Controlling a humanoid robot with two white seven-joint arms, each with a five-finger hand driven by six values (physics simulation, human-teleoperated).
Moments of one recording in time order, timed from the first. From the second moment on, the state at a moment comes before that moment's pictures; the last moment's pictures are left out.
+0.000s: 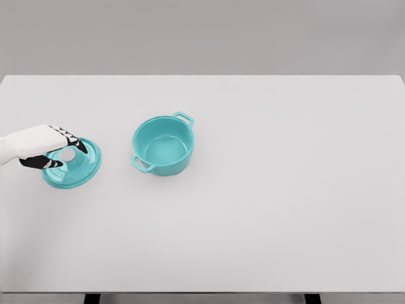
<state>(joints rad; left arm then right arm) -0.36 0.80 -0.26 -1.35 -0.52 -0.61 -0.61 0.01 0.00 -0.30 0.05 0.25 -0.01 0.09</state>
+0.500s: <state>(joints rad) -0.36 0.79 -0.26 -1.33 -0.53 -0.61 -0.61 0.01 0.00 -0.30 0.05 0.25 -0.01 0.09</state>
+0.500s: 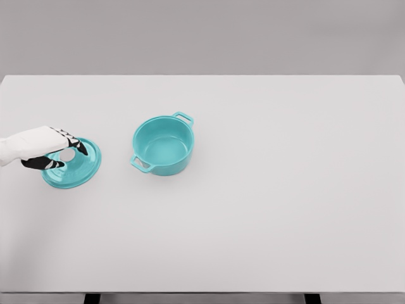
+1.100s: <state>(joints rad) -0.36 0.79 -0.26 -1.33 -0.53 -0.61 -0.61 0.01 0.00 -0.30 0.05 0.25 -0.01 0.09</state>
